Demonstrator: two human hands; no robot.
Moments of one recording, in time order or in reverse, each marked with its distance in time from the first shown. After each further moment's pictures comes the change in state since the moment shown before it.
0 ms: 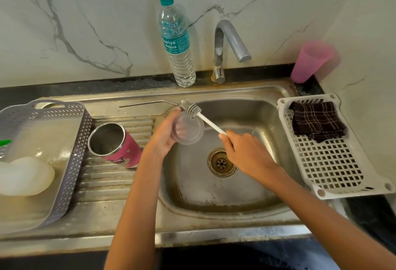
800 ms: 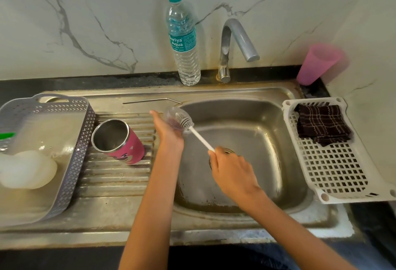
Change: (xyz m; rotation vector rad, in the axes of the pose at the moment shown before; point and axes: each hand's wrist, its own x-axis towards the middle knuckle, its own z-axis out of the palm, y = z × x) left_hand 0.003 -0.001 0.023 -0.676 0.344 -0.008; right_hand -0.028 -0.040 0.031 -0.040 -0.014 0.067
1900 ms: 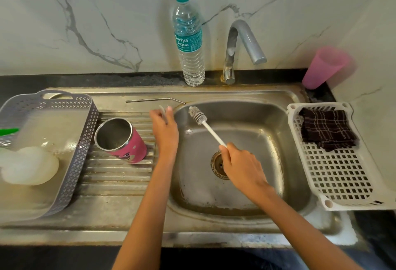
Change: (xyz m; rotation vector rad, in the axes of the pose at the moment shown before) left_hand 0.007 0.000 -0.030 0.821 0.079 0.607; right_hand 0.021 0.026 0.006 0.092 -0.012 0.023
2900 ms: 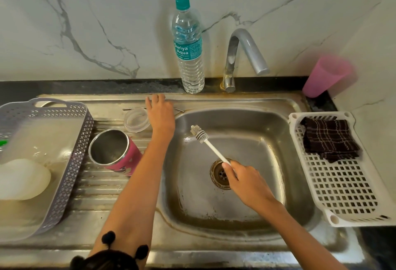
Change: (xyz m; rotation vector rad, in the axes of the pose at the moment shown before) left_hand 0.100 -0.006 0.030 1.421 -0.087 0.527; right_hand 0.003 0.021 0.008 0.097 -0.117 0.050
